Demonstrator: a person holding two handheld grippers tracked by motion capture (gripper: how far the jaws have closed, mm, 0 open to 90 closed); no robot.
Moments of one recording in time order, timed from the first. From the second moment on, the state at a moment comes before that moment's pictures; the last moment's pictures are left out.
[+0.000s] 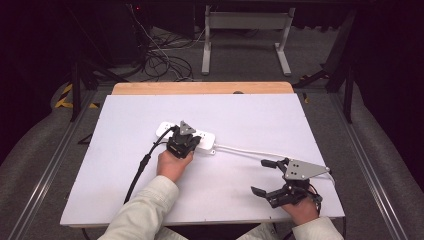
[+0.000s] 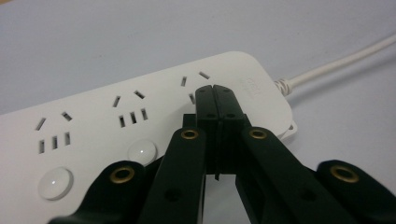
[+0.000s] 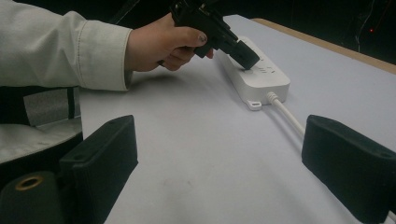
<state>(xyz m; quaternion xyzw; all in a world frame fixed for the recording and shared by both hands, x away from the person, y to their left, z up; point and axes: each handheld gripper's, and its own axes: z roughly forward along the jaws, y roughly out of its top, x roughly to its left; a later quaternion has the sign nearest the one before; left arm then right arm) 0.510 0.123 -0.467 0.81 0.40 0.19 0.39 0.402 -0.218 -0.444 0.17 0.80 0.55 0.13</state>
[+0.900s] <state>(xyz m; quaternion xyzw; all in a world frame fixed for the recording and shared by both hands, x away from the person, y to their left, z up) 0.508 0.110 -0.467 0.83 0.38 0.21 0.36 0.400 -0.217 -0.443 0.17 0.81 0.55 0.13</state>
